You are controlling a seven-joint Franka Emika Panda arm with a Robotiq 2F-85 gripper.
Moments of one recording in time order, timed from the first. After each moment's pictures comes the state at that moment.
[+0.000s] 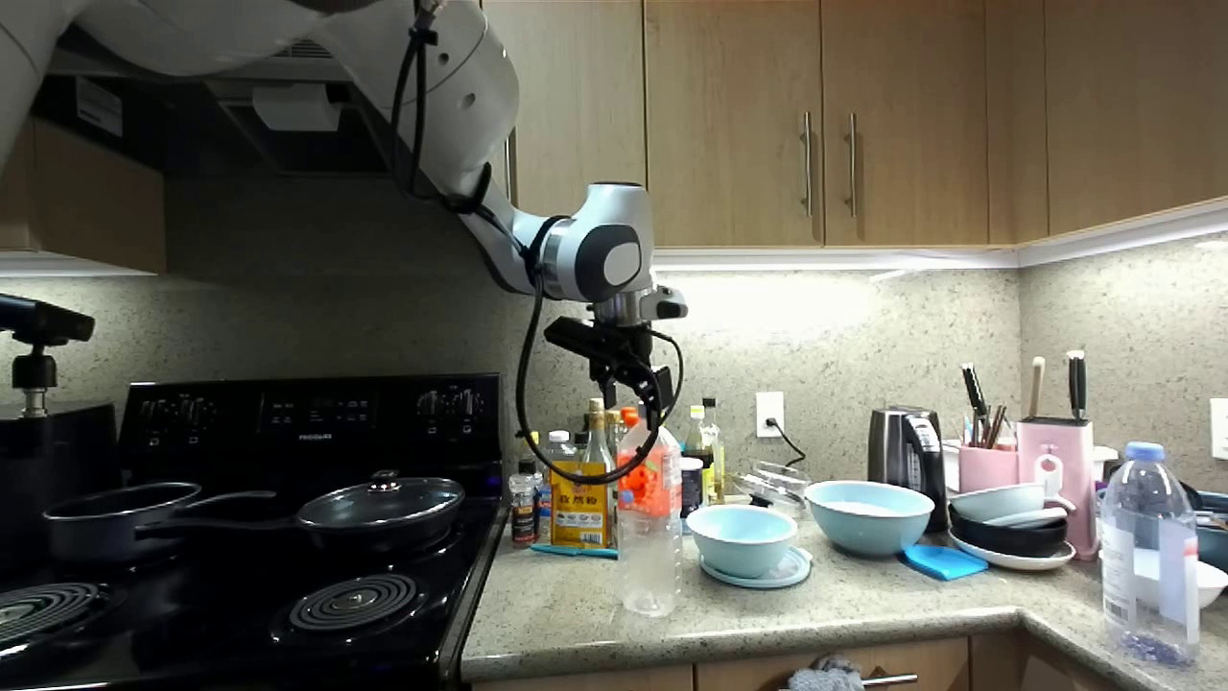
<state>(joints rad) -0.03 0.26 -0.02 -1.79 0.24 2.46 0.23</state>
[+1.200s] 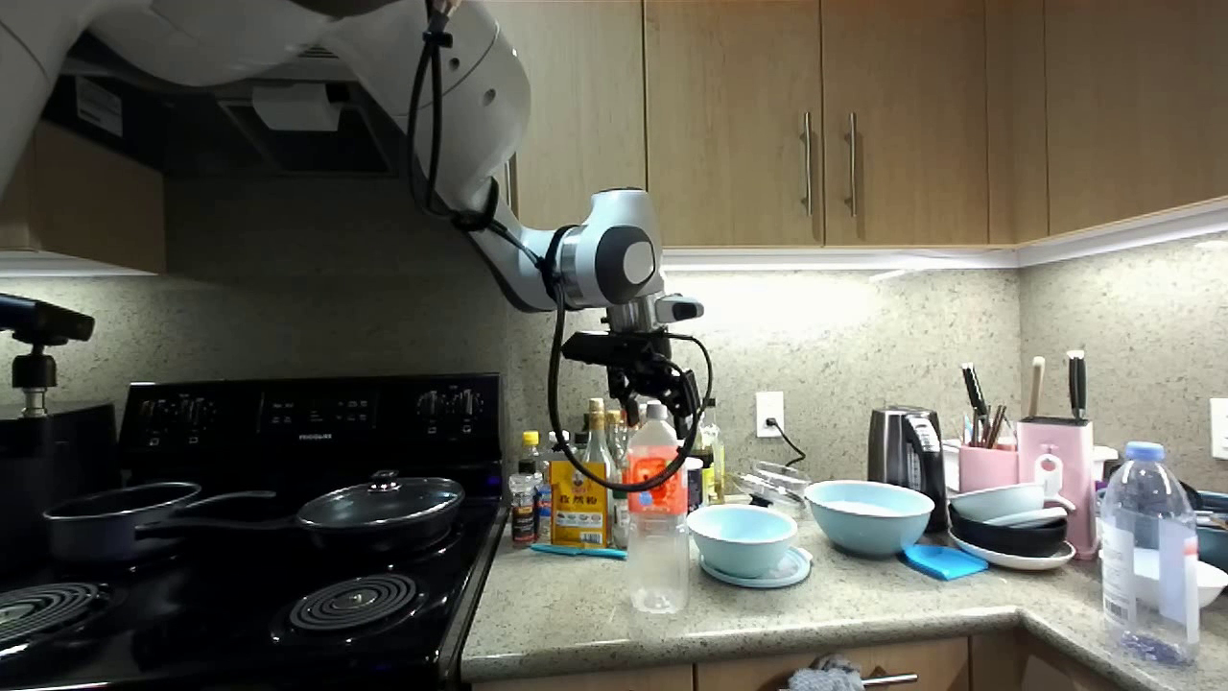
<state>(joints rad) -0.01 0.28 -0.08 -1.79 0.06 2.44 0.27</state>
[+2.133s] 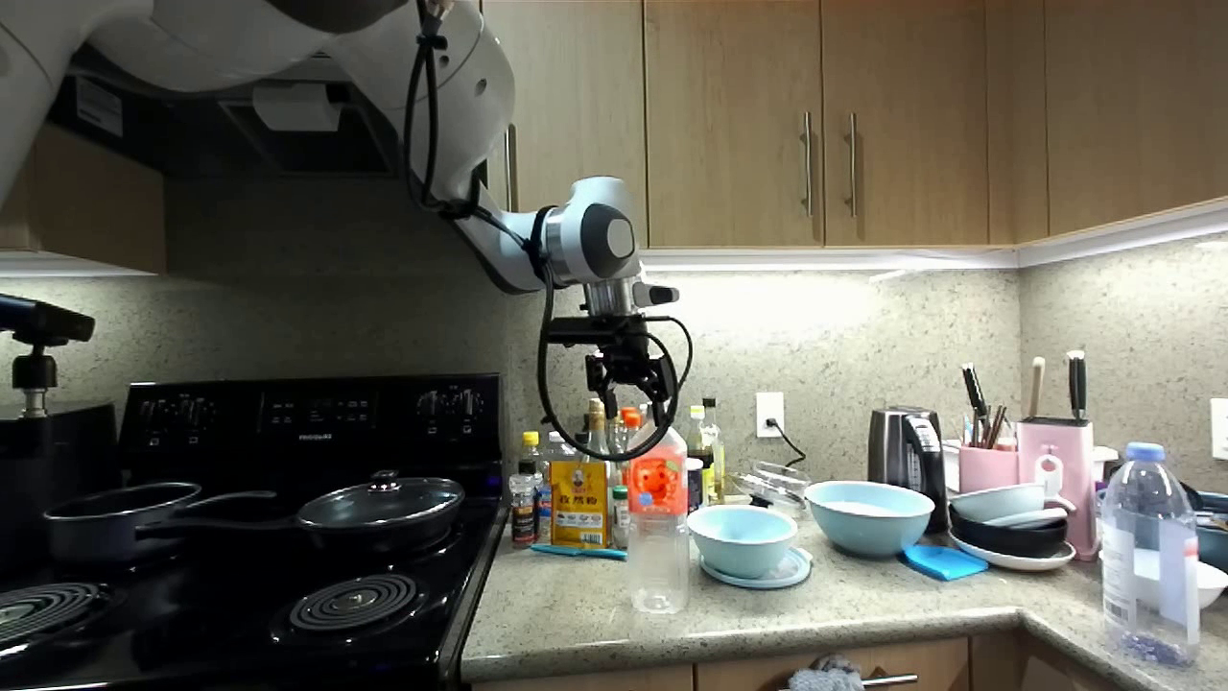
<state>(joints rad) 0.02 0.29 -0.06 -1.69 -0.02 2.25 0.31</state>
